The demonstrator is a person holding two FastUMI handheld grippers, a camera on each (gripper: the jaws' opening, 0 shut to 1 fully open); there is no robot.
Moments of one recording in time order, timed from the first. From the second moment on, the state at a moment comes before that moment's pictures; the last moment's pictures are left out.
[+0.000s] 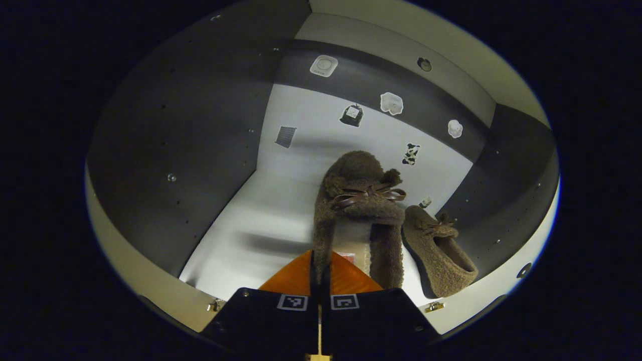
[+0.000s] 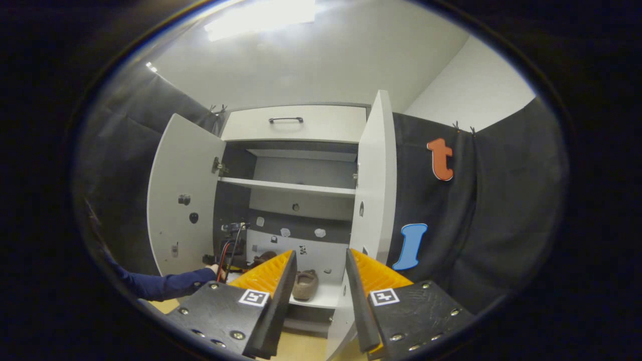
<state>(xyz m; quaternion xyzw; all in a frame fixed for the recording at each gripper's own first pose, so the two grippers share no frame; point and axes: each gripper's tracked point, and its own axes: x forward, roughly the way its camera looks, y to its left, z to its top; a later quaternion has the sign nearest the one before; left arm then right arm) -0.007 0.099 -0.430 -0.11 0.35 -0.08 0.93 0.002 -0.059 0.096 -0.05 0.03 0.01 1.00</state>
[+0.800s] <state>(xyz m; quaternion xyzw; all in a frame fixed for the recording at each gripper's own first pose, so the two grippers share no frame) -0.083 0.099 -0.242 -0.01 0.15 -0.10 0.98 -0.008 -0.116 0.121 -0.04 0.00 -0.05 1.00</state>
